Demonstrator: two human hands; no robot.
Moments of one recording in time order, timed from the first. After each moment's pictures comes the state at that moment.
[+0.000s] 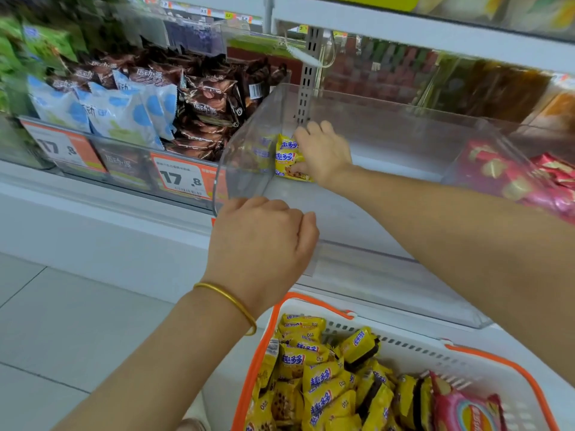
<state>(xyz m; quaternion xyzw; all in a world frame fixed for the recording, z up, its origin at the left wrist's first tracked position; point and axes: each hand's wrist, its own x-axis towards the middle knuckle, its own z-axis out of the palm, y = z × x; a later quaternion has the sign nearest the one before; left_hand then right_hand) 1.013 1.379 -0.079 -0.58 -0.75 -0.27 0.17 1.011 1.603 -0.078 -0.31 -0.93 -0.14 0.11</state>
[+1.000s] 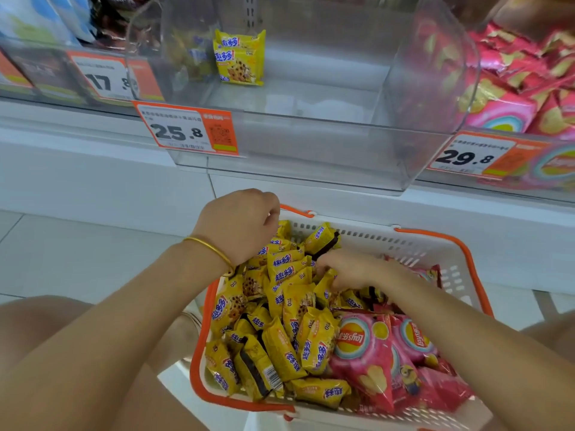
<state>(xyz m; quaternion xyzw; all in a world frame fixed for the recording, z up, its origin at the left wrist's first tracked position) 1.082 1.344 -0.139 -0.63 -0.76 -0.11 -0.08 1.261 1.455 -0.230 -0.28 -0.88 0.22 -0.32</state>
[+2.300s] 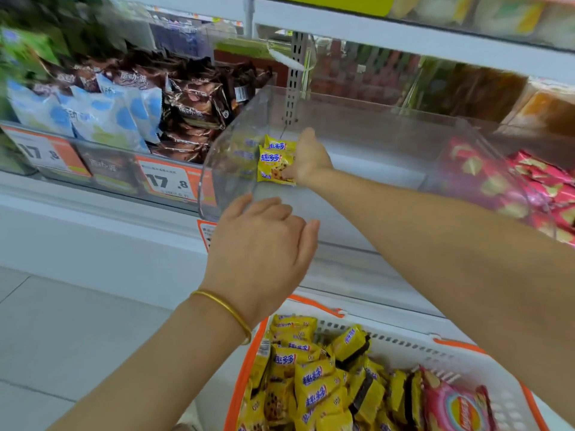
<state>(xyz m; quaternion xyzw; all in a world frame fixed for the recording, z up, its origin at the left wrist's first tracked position) 1.027 1.377 -0.078 -0.61 -0.75 -0.21 0.14 1.011 1.588 -0.077 -0.44 -0.85 0.23 0.17</state>
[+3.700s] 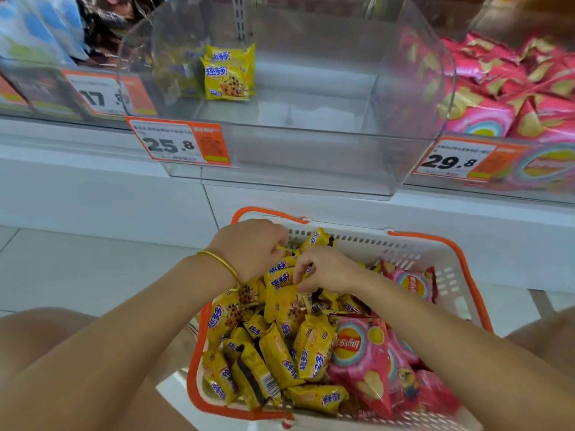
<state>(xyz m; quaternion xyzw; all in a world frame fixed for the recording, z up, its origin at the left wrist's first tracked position) 1.095 1.351 -0.153 -0.68 -0.71 0.01 -0.16 1.247 1.435 -0.222 -0.32 -0.85 0.42 -0.08</state>
